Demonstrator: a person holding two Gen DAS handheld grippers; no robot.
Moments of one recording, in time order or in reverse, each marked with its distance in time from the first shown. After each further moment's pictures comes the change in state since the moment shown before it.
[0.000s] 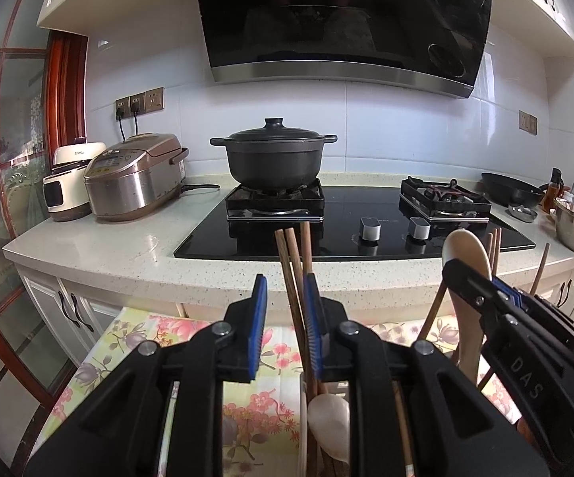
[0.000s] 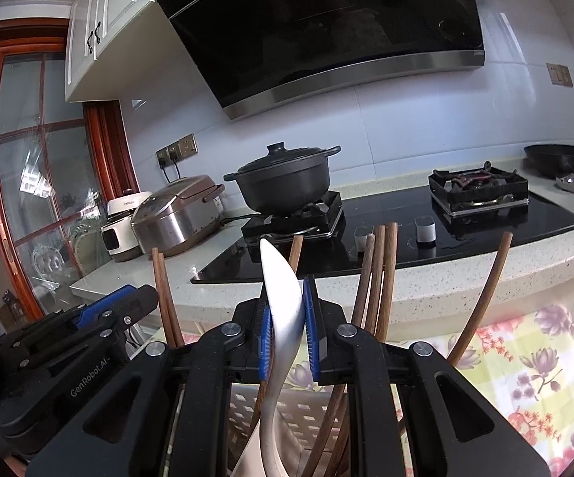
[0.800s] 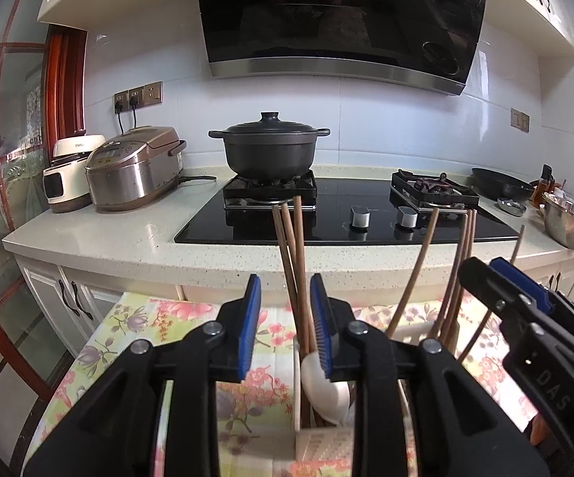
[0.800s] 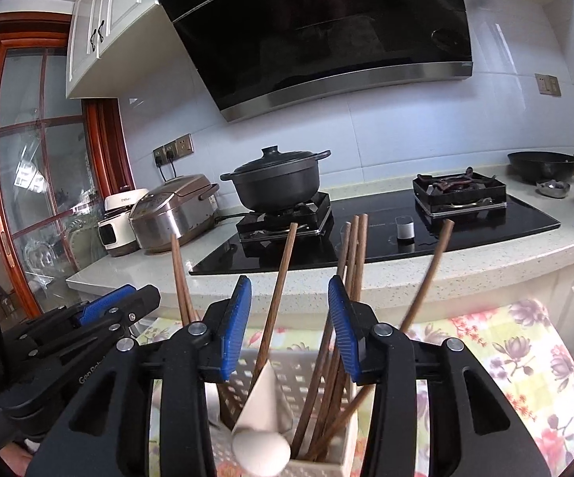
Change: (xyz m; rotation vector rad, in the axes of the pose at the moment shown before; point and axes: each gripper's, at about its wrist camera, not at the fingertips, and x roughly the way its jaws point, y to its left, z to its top) left arm -0.031 0.002 -0.015 -0.006 0.023 -0.024; right arm -0.053 0.007 -0.010 -0.024 0.001 -0.055
